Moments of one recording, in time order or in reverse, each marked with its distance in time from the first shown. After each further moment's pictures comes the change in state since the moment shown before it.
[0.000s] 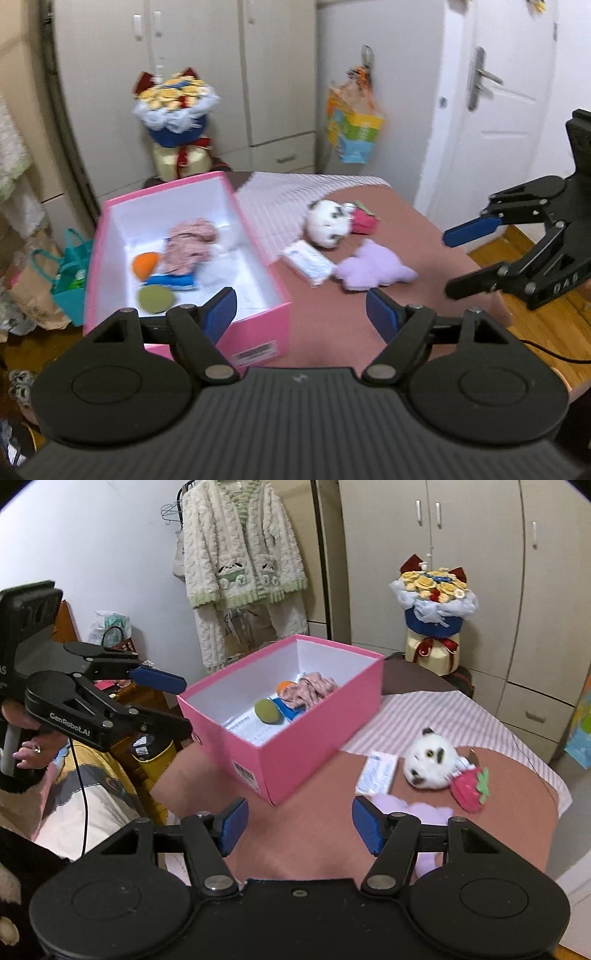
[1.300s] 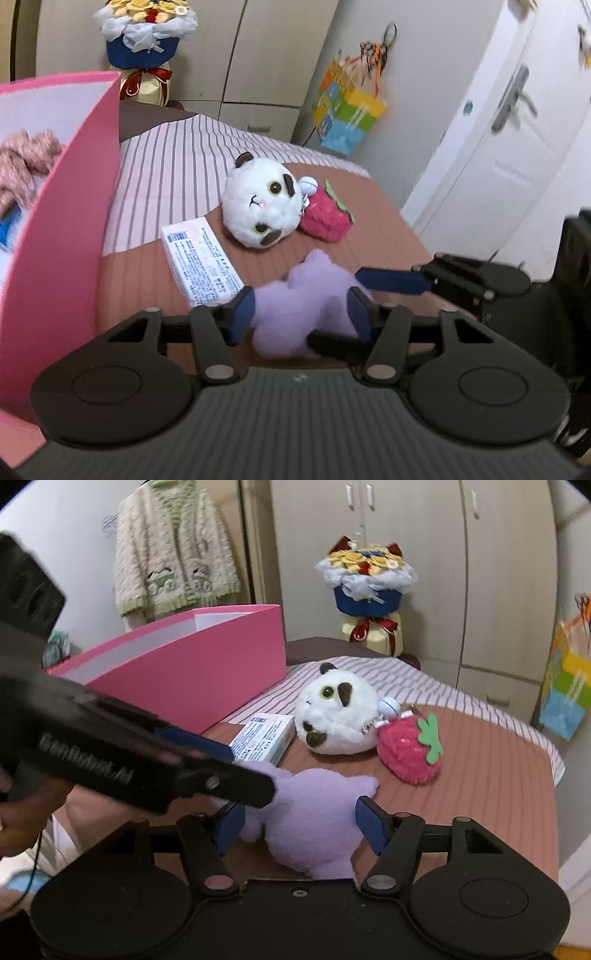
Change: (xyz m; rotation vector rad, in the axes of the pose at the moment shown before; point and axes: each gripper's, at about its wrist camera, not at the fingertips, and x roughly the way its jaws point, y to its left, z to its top) left arm 0.198 -0.039 -0.012 -0.299 0.007 -0.132; right arm 0.110 -0.100 -0.067 0.043 -0.098 -0.141
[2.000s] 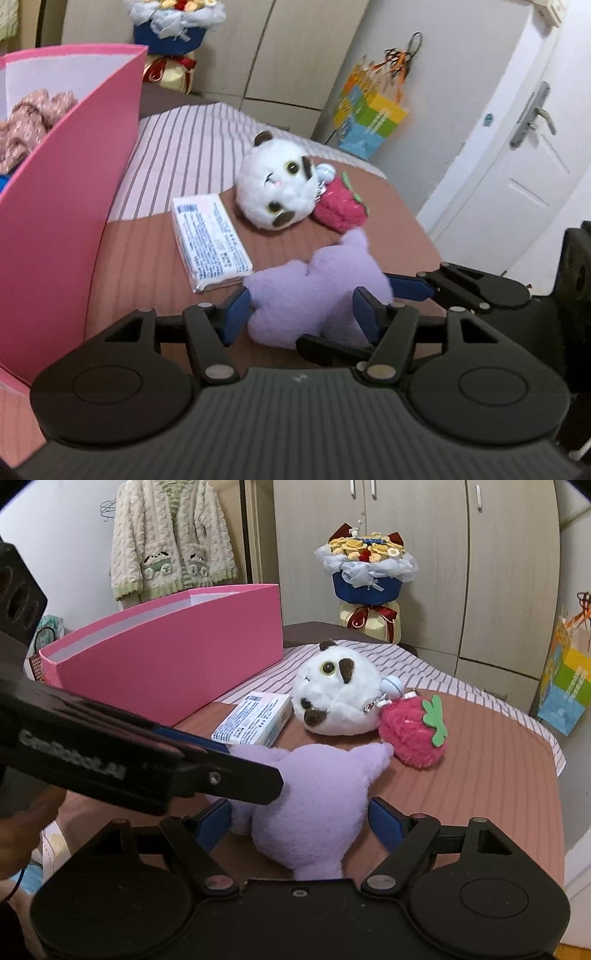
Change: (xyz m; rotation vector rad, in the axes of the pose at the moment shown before) left arm 0.008 0.000 -0.017 -0.075 -0.009 0.052; right arm 0.012 0.001 -0.009 0.011 0.043 -0.018
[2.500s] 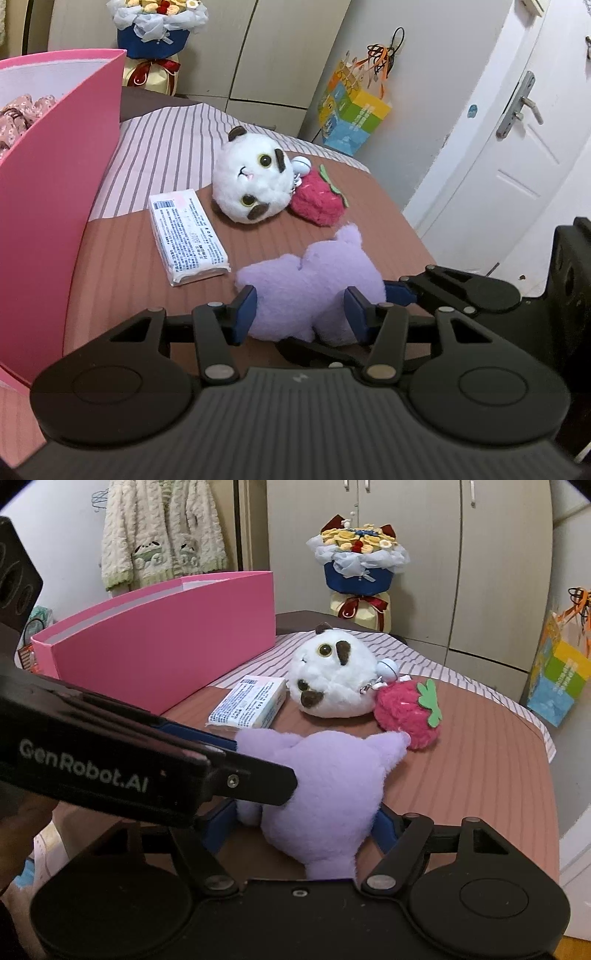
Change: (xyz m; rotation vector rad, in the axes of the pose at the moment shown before) left arm -0.004 -0.012 -0.008 0.043 -0.009 -0.040; right arm -0.002 0.008 -0.007 -0.004 0.026 -0.053
